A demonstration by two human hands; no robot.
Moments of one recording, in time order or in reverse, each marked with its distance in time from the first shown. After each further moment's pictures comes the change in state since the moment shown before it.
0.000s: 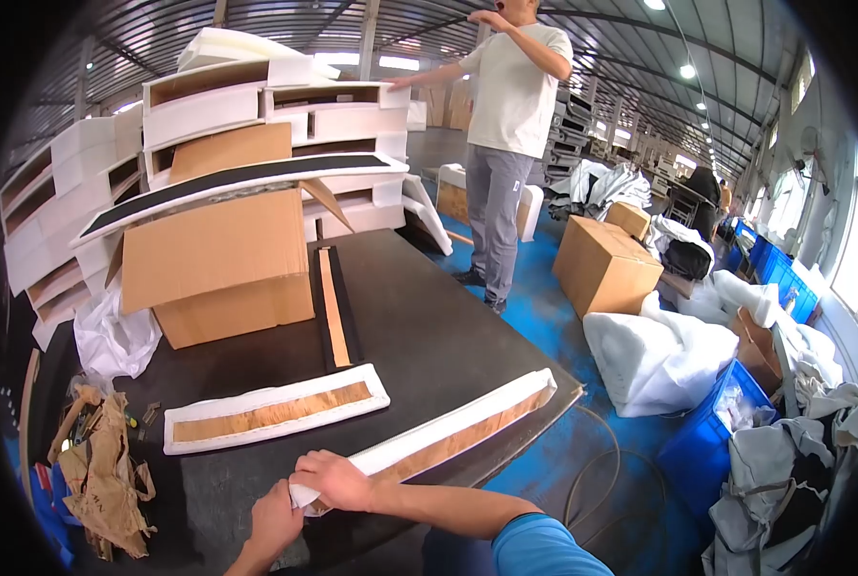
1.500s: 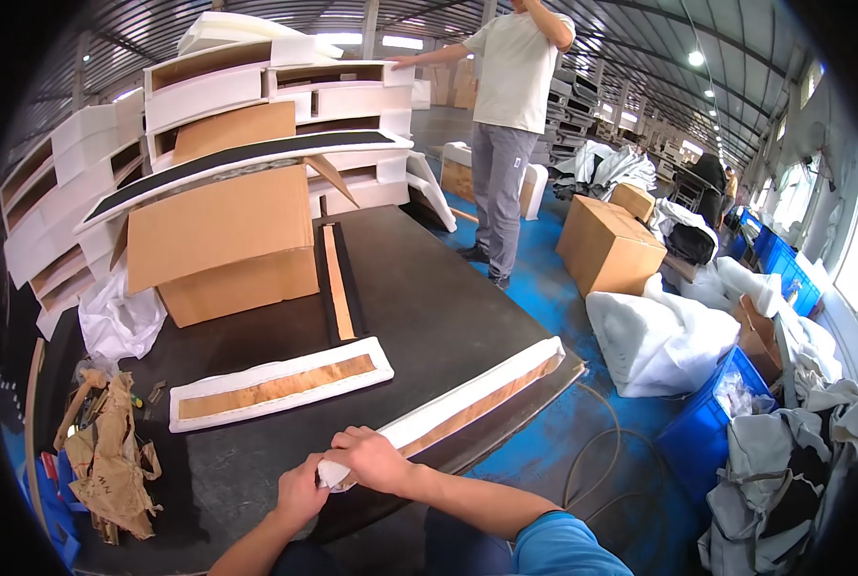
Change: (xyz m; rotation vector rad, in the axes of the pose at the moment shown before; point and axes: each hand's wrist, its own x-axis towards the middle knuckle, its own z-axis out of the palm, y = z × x) left_hand 0.001 0.011 0.028 -0.165 0.009 0.191; right_hand -0.032 -0.029 -0.039 -0.206 -0.021 0.164
